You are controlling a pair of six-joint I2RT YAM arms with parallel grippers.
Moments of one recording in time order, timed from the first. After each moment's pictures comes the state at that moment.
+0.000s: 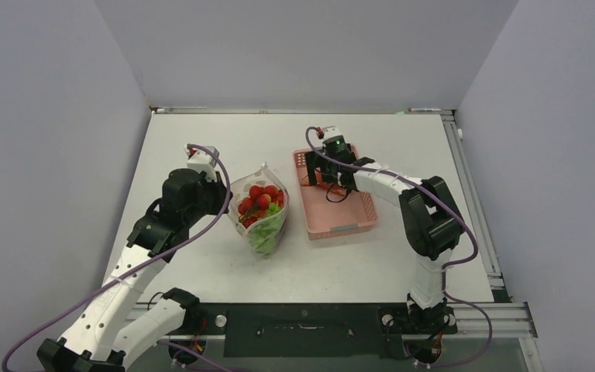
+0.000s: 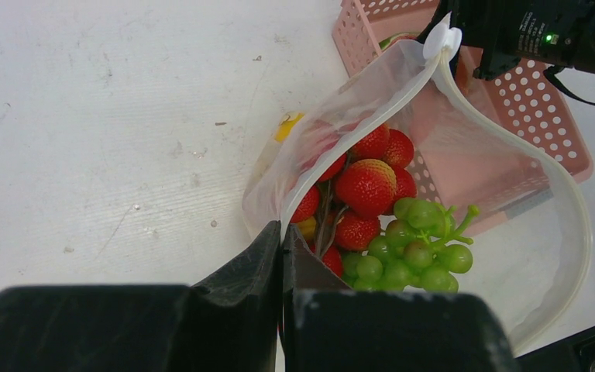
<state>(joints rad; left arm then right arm) -0.42 0.86 0.89 -0.53 -0.05 -0.33 0.51 1.92 1.30 -0.14 0.12 0.17</state>
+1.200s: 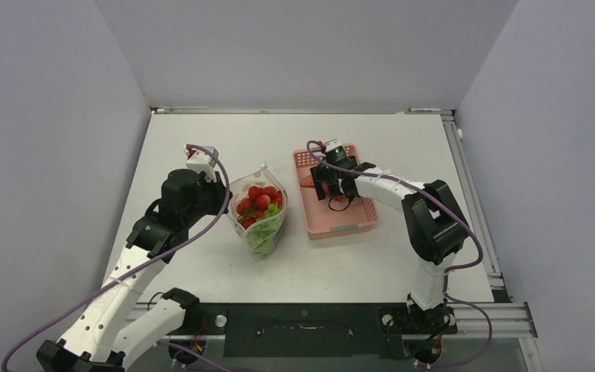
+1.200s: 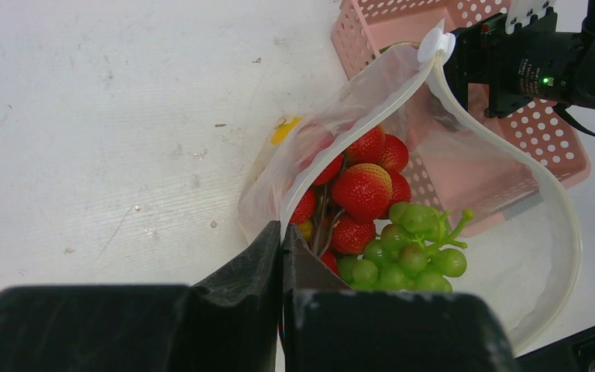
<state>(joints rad) -0.42 0.85 0.89 -0.53 -0.05 -0.33 0.55 1.85 1.22 -0.31 0.20 0.14</state>
